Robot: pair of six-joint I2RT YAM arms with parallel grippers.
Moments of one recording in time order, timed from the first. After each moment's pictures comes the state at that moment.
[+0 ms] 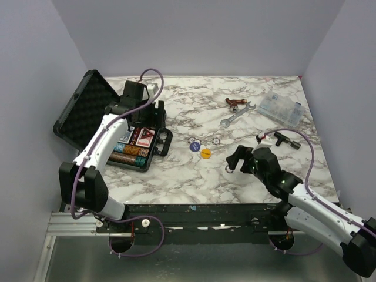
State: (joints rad) left arm -0.21 1.53 1.35 -0.75 0.21 -0.12; right arm 0.65 0.74 0.36 -0.15 0.25 0.63
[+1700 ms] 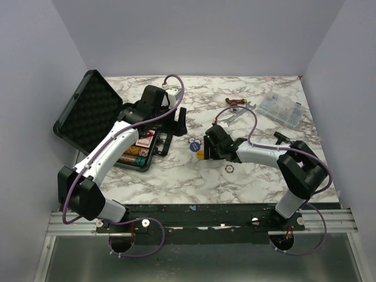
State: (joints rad) left arm -0.48 1.42 1.32 -0.66 0.29 -0.17; right arm 0.72 1.69 0.91 -0.19 0.28 0.58
